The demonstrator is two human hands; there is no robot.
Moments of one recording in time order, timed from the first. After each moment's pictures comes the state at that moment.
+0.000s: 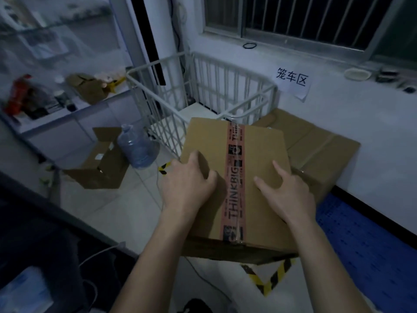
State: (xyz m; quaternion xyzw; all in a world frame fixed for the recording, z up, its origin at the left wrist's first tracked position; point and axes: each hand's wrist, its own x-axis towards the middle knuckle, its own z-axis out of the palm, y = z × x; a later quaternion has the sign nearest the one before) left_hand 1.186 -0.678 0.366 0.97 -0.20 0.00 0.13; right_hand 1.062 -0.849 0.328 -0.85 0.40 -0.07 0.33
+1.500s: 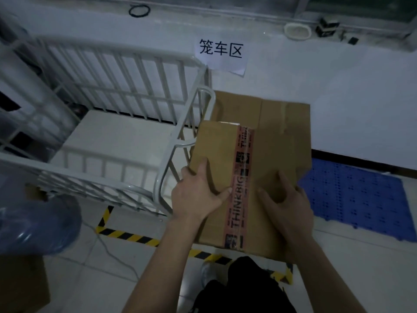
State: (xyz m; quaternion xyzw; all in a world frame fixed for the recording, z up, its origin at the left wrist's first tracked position) left_hand 1.579 -0.930 0.233 0.83 -0.51 -0.19 0.09; right_hand 1.368 -0.978 0.213 -0.64 0.70 -0.12 0.30
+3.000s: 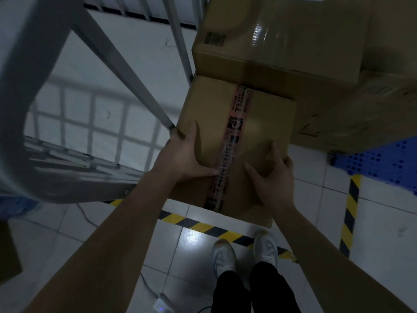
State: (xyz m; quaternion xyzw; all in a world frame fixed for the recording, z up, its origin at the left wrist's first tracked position) left_hand 1.715 -1.026 -0.235 0.80 -0.50 -0.34 -0.01; right_hand 1.485 -1.061 -0.276 -0.61 0.66 -0.13 0.41
